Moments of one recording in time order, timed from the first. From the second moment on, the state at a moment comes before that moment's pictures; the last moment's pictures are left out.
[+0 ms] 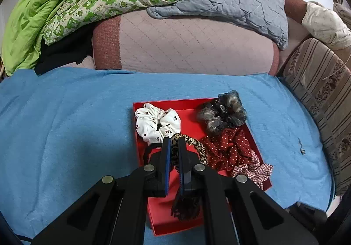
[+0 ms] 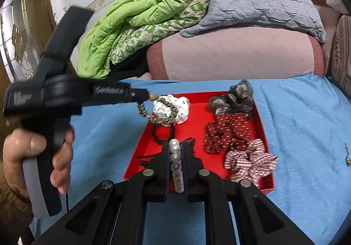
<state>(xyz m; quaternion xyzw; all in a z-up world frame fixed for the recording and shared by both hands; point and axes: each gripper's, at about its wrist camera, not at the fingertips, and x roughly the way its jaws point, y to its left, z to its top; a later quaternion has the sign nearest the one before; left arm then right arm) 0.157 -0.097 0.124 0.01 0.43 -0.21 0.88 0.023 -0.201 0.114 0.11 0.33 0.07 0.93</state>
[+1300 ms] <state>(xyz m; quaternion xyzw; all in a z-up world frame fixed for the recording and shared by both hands) 0.203 -0.160 0.049 0.04 0.50 -0.20 0.84 0.041 -0.220 0.056 0.15 0.39 0.05 0.91</state>
